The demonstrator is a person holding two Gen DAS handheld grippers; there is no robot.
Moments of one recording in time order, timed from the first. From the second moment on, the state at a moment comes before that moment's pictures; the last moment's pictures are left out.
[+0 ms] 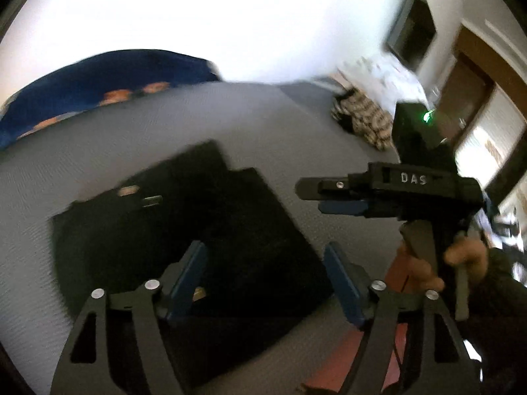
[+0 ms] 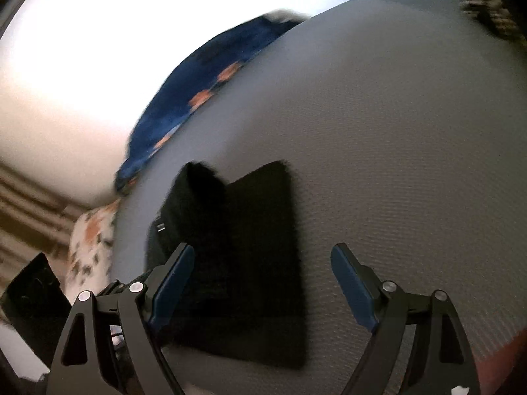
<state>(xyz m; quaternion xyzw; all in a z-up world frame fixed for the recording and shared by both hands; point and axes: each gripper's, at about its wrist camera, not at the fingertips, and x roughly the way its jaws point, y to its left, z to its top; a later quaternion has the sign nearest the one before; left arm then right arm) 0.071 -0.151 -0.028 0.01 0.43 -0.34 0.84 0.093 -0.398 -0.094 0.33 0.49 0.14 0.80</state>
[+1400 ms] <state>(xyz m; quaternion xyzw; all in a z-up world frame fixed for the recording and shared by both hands) 0.109 0.011 -0.085 -0.06 0.51 -0.03 0.86 0.196 -0.318 -0.138 0.30 0.54 0.29 0.73</state>
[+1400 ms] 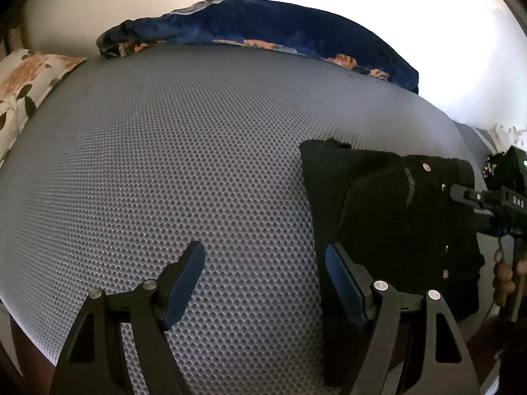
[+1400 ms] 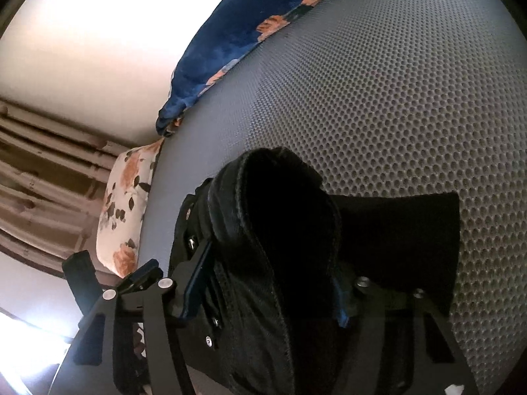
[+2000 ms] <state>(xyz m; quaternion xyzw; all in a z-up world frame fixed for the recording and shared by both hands) 0.114 0.013 -0.073 -0.07 0.49 -0.04 0.87 0.154 -0.327 -0.070 0.32 0.49 0.21 0.78</state>
